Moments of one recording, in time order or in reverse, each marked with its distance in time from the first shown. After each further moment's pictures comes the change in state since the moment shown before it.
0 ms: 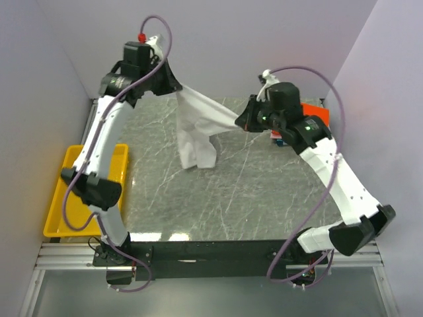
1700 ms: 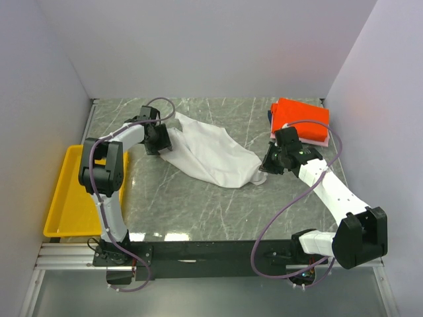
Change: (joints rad) left arm 0.138 0.119 -0.843 0.395 -0.125 -0.037; right arm -0.206 -0.129 -0.629 0.052 0.080 0.210
